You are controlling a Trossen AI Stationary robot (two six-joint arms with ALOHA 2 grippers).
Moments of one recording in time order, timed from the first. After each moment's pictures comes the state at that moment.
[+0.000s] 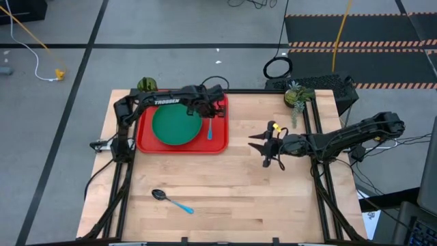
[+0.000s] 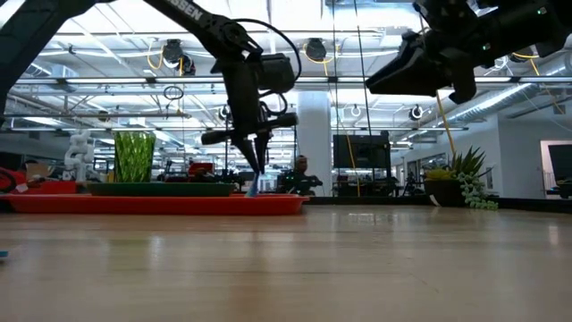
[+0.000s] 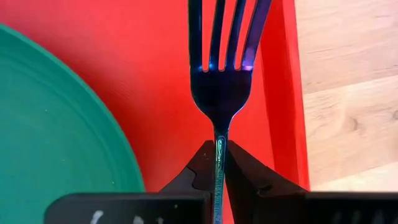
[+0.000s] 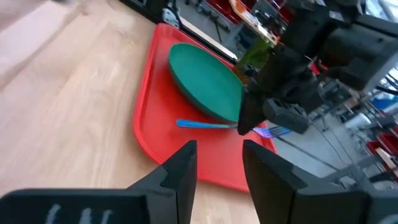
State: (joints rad) left arm 0.43 1.99 1.56 -0.82 -0.04 -0.97; right arm 0.16 1.04 0.41 0.32 0.44 -0.50
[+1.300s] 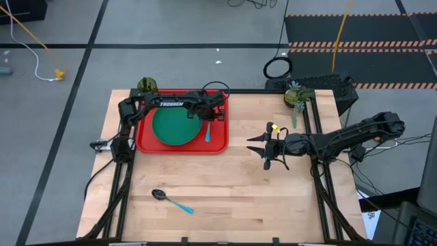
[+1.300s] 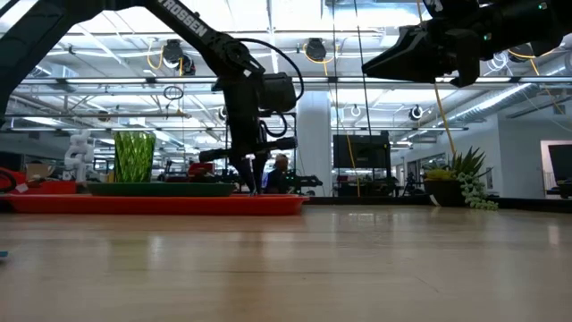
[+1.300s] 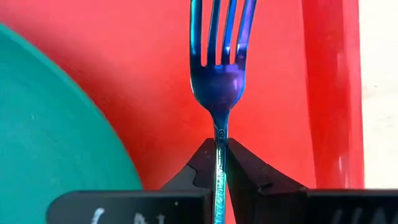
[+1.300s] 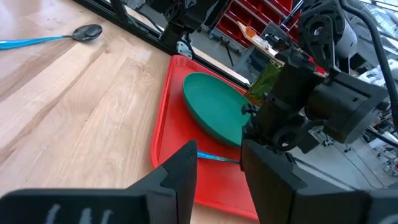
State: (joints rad) left arm 0.43 2.05 1.49 -0.73 -0.09 -0.98; right arm 0.16 1.04 0.41 0.40 0.34 -0.48
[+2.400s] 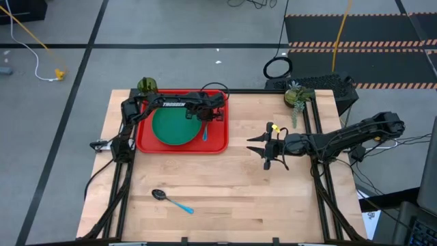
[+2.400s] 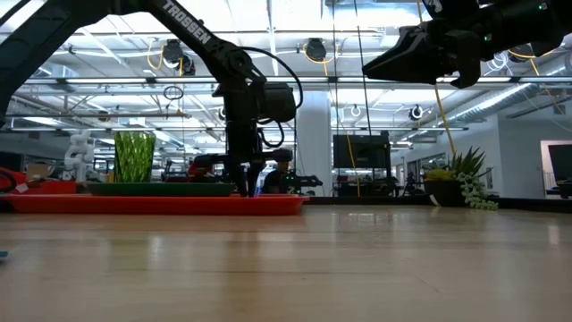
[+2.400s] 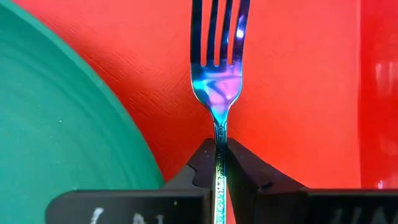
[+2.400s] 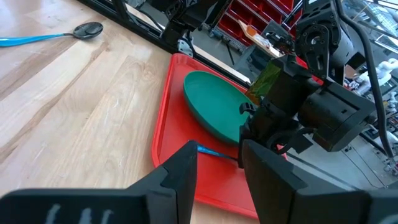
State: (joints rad) left arm 0.43 2.08 1.49 -0.76 -0.16 -1.02; right arm 0.16 1.04 0.41 0.39 0.34 -0.48
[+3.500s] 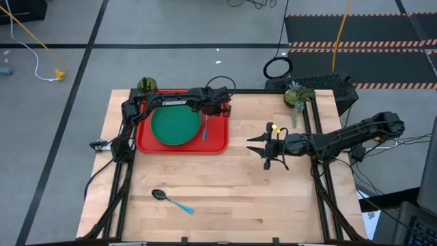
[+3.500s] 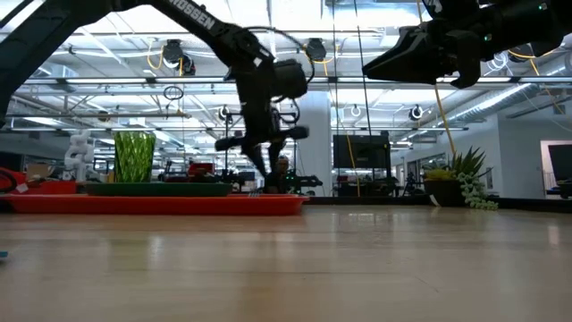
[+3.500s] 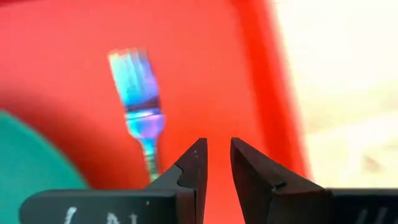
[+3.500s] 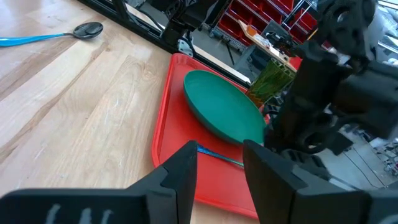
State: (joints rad) left arm 0.41 2.08 1.63 -0.76 -0.20 -0.91; right arm 0.16 1.04 0.41 0.39 0.34 -0.48
